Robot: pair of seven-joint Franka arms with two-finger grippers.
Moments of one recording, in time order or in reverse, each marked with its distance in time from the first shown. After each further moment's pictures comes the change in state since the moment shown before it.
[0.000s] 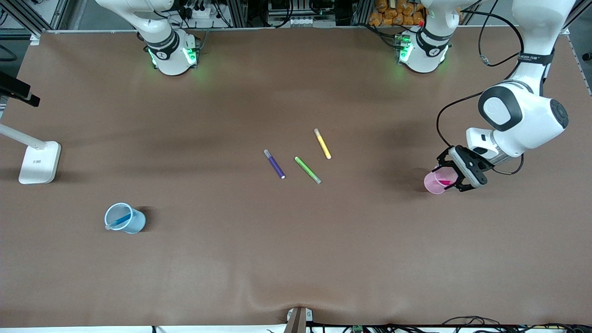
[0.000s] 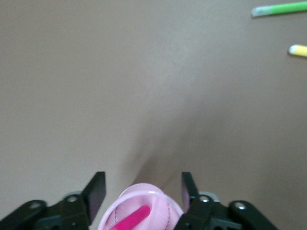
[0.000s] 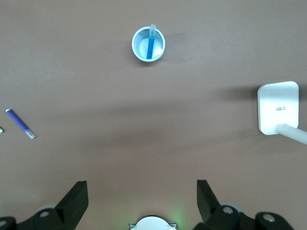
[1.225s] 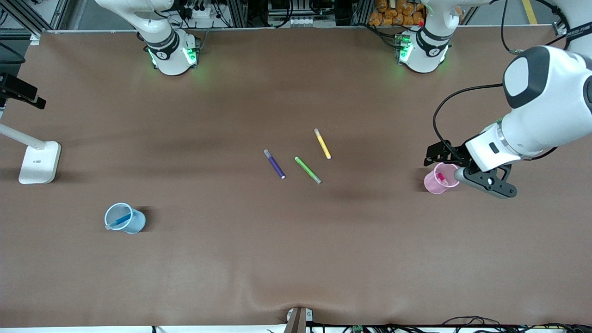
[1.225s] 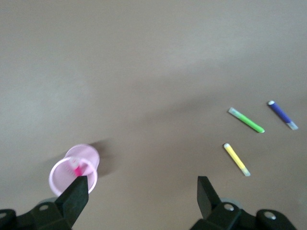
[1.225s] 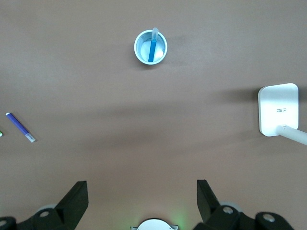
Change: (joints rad) left arm -0.128 0.018 -0.048 0.596 0.515 -0.641 -1.373; right arm 0.020 0.002 0.010 0.000 -0.012 0.013 0.036
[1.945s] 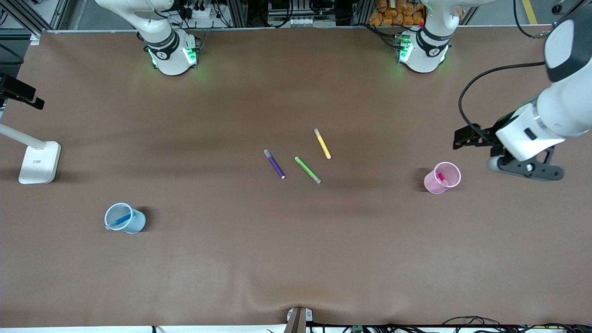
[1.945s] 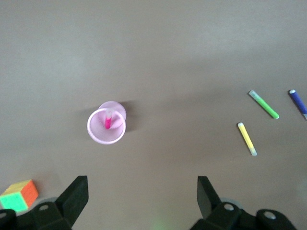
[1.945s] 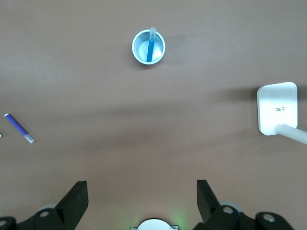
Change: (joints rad) left arm 0.006 -0.009 0.030 0.196 0.088 -0.310 -0.140; right arm -0.001 0.002 -0.005 0.000 -0.001 0.000 0.001
